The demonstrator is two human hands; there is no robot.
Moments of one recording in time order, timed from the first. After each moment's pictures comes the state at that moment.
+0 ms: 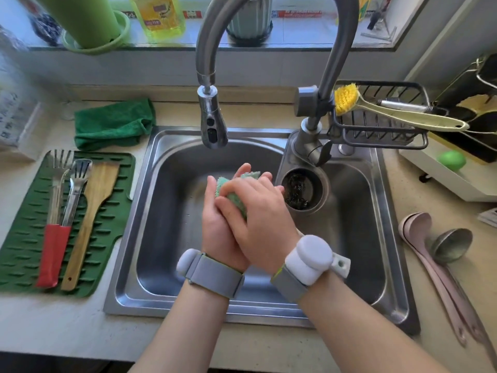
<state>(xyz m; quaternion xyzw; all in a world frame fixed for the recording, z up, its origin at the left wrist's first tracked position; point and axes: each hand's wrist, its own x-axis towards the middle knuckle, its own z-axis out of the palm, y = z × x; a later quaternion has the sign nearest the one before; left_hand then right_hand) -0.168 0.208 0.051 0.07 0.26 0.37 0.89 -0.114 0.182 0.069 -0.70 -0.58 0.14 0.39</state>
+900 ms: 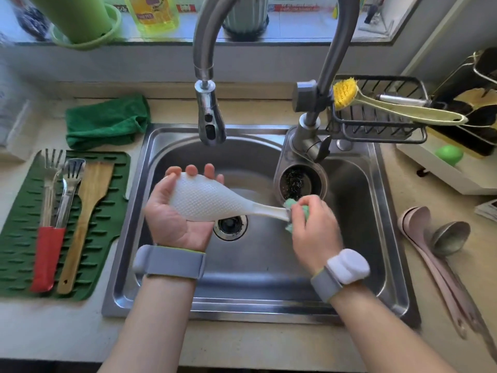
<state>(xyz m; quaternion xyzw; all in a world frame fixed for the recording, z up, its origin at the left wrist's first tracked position) -0.218 0.250 0.055 0.10 0.33 0.52 0.78 -0.058 0.136 0.007 -0.84 -0.38 0.16 0.35</state>
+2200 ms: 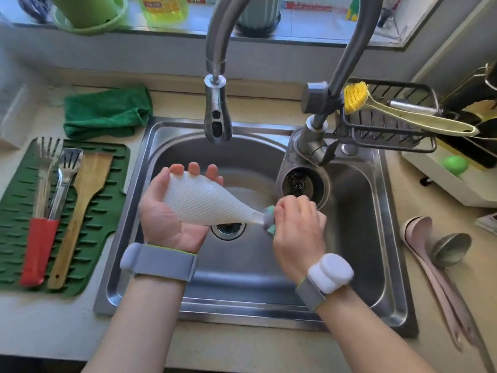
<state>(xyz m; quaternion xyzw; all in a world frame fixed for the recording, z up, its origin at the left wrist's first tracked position) -0.226 0.254 0.050 0.09 0.33 0.48 0.81 -0.087 0.154 0.013 -0.83 -0.46 0.11 0.28</state>
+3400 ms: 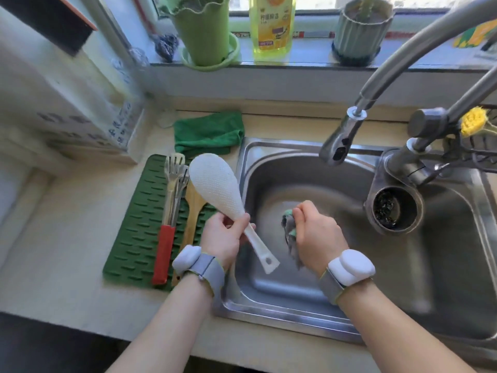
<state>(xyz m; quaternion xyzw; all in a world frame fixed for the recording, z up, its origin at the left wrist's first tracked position) -0.370 0.302 0.034 0.39 0.62 0.28 0.62 -0.211 0.238 0.044 -0.80 -0.50 0.27 0.21</state>
